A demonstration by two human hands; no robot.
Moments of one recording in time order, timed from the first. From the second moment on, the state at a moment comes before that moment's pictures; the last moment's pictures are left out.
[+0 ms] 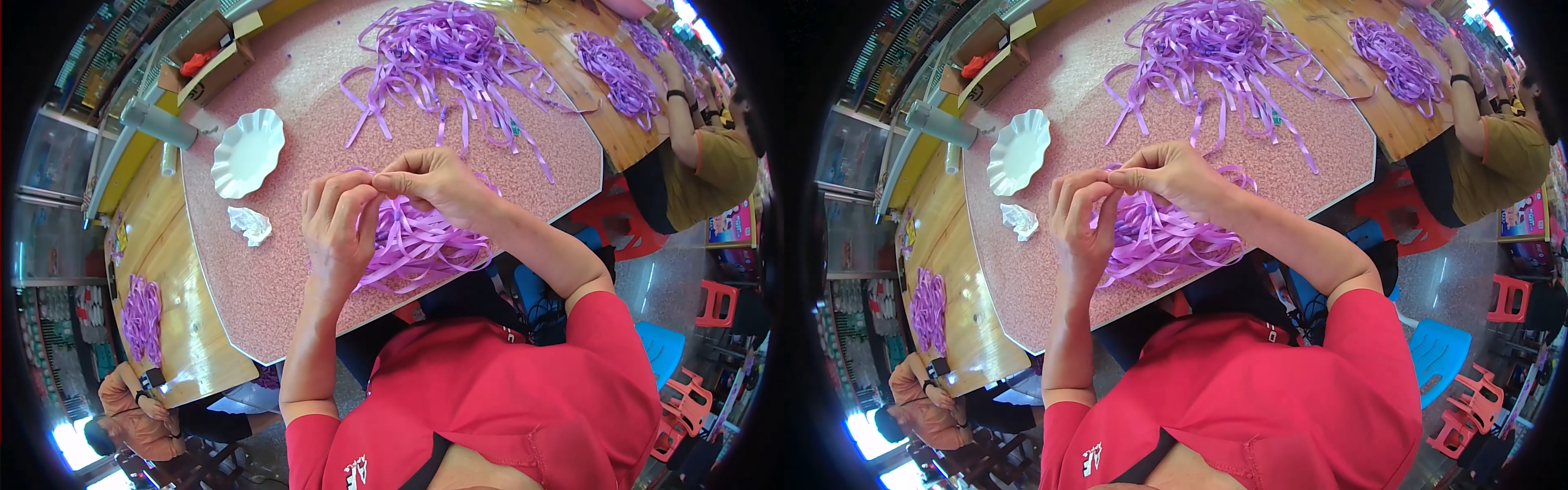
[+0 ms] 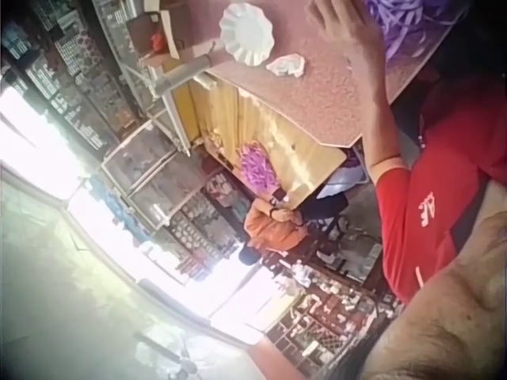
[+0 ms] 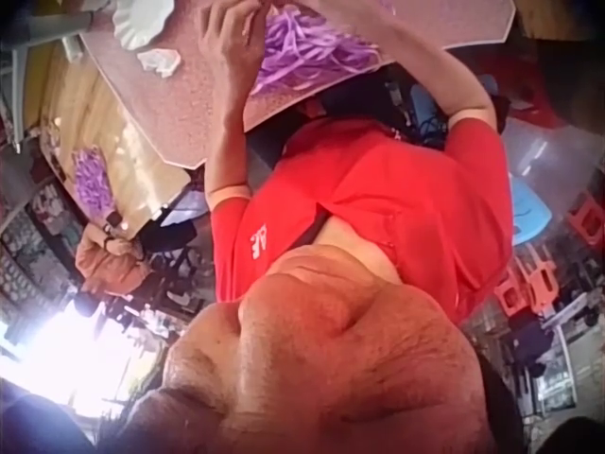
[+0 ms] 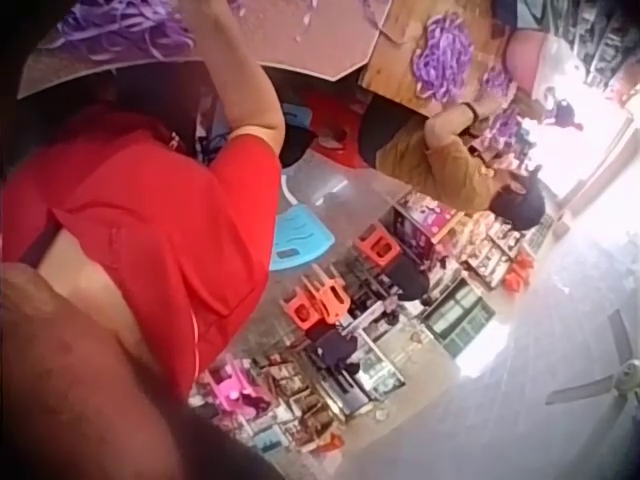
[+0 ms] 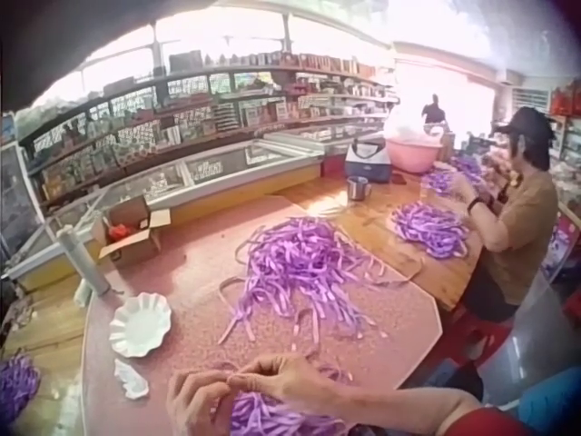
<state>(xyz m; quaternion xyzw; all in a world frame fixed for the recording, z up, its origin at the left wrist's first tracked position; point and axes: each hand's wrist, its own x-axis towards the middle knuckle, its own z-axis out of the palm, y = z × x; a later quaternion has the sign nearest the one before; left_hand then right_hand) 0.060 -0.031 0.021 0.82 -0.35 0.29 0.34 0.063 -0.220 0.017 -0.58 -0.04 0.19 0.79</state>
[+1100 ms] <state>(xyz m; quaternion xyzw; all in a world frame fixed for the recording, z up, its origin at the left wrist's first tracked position) 0.045 -0.042 0.009 0.55 -0.12 -0.06 0.83 0.076 -0.225 0.011 -0.73 -0.39 -0.25 0.51</state>
